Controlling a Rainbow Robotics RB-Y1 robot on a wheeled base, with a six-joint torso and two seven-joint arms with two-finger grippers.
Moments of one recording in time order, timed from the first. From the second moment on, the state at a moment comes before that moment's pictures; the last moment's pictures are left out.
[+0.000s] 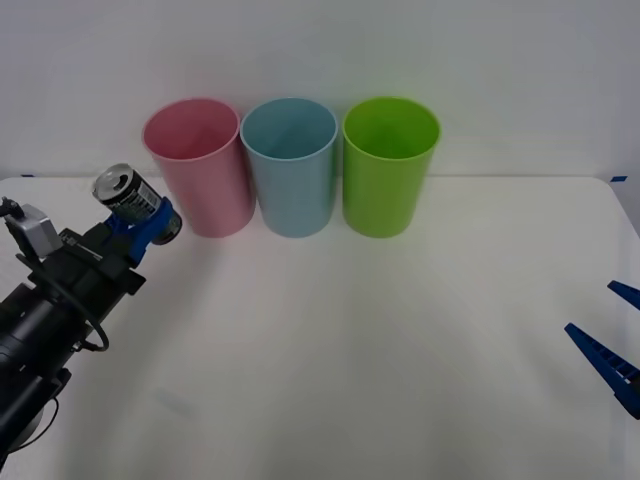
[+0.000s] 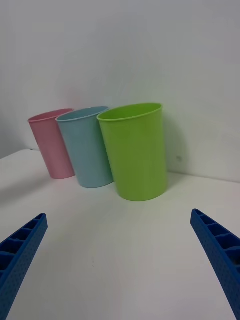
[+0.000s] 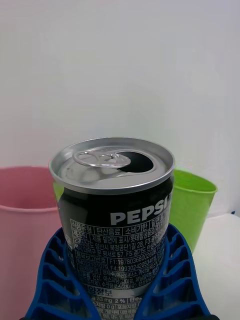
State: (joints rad) right arm 0.35 -0.40 -0.52 -1.66 0.96 -1.22 0.00; left arm 0.12 0.25 0.23 -1.82 -1.07 -0.72 0.08
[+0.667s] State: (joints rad) right arm 0.35 -0.40 -0.52 -1.66 0.96 -1.22 0.00; left arm -0.02 0.25 0.21 -1.88 -1.23 -0.60 0.24
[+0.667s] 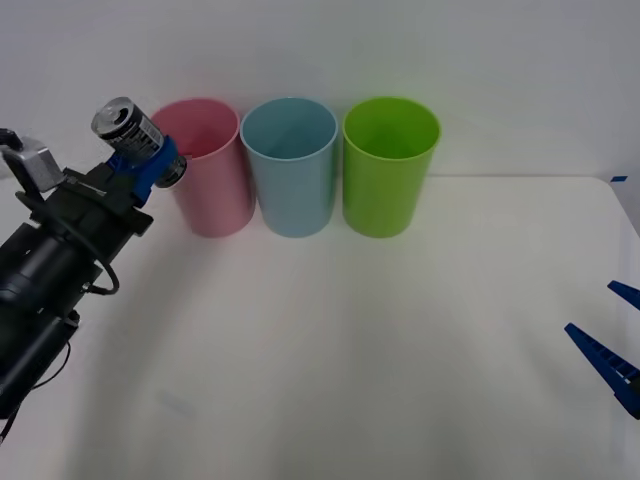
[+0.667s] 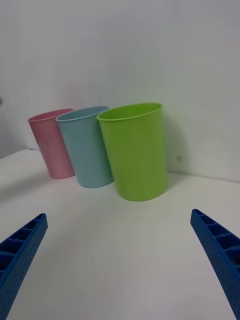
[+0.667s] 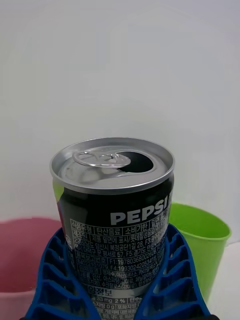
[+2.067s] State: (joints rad) right arm 0.35 -0.40 -0.52 -1.66 0.96 -1.22 0.00; left arm -0.60 0.25 0.08 -1.33 -1.43 -0.52 0.28
